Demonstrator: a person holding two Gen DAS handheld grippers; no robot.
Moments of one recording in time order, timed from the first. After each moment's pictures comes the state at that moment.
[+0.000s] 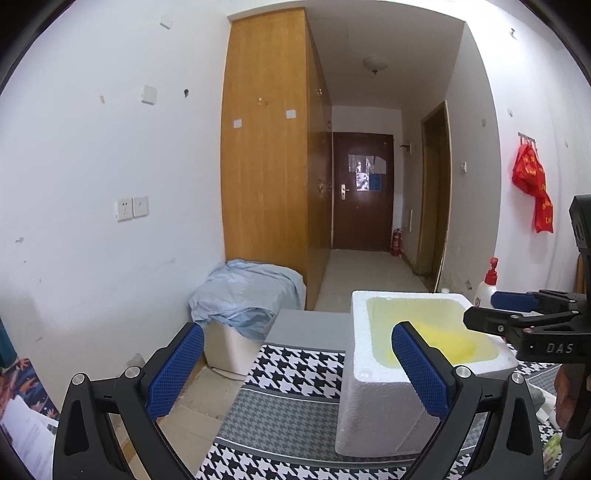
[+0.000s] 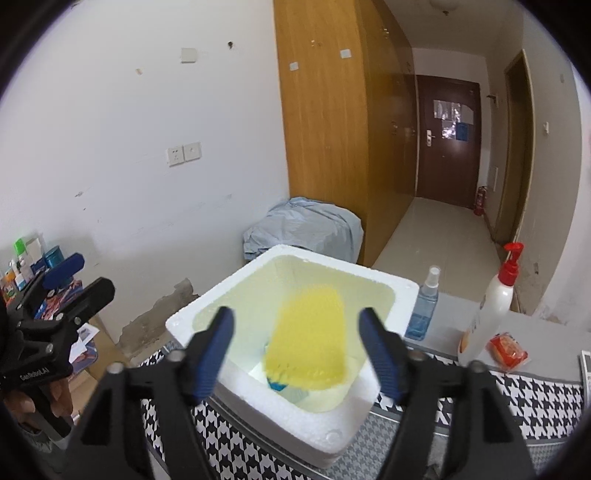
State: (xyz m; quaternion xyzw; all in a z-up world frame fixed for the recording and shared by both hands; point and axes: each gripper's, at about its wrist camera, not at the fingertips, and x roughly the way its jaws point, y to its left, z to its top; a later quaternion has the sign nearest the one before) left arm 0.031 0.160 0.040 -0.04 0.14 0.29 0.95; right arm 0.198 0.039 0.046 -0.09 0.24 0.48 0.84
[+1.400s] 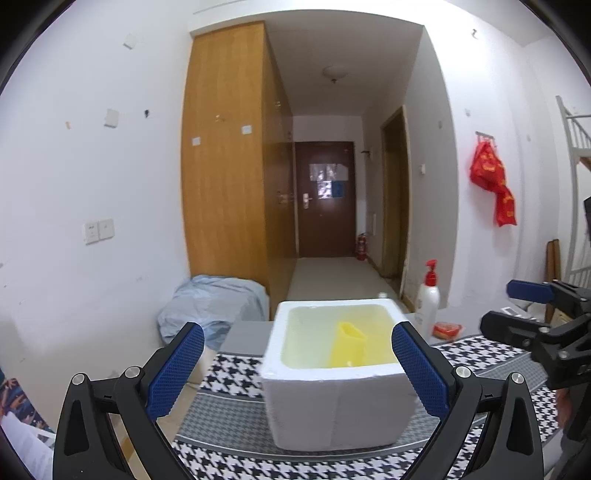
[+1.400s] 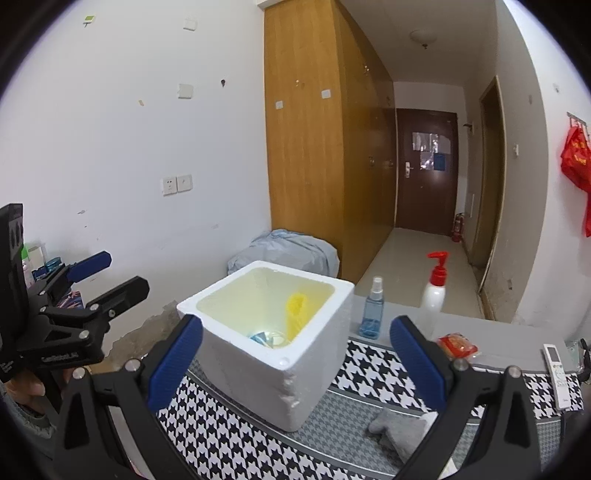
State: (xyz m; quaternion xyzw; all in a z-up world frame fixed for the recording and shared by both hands) left arm 0.031 0.087 0.059 -0.01 0.12 0.22 0.97; right arm 0.162 -0.051 0.070 -0.07 0.17 0.45 0.87
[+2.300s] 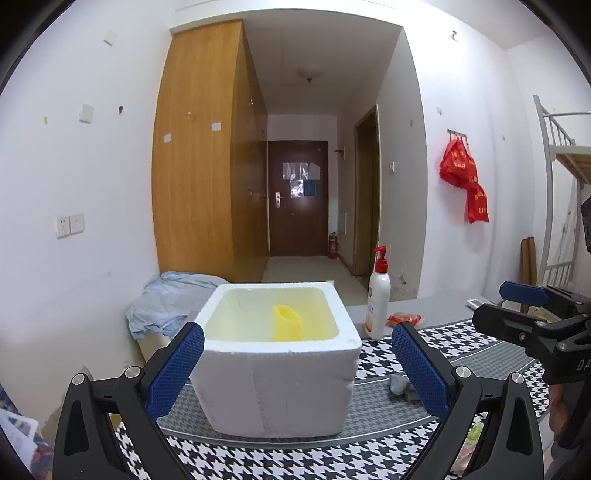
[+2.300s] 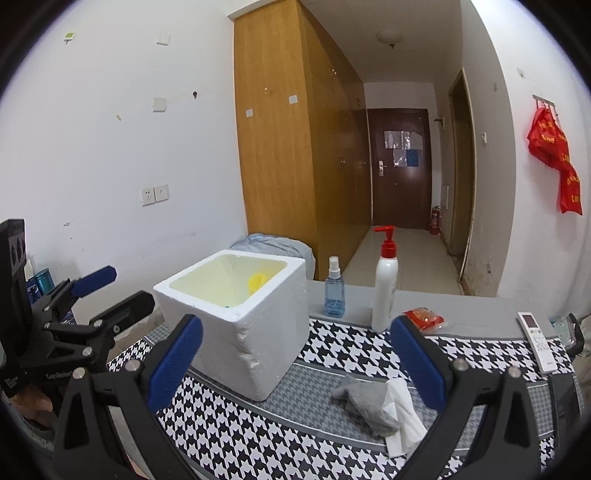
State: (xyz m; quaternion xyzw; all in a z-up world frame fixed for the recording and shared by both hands) left arm 0.043 0.034 0.030 -0.02 0.12 0.17 0.98; right arm 0.159 -0.115 0.045 -0.04 0.17 0.42 0.89
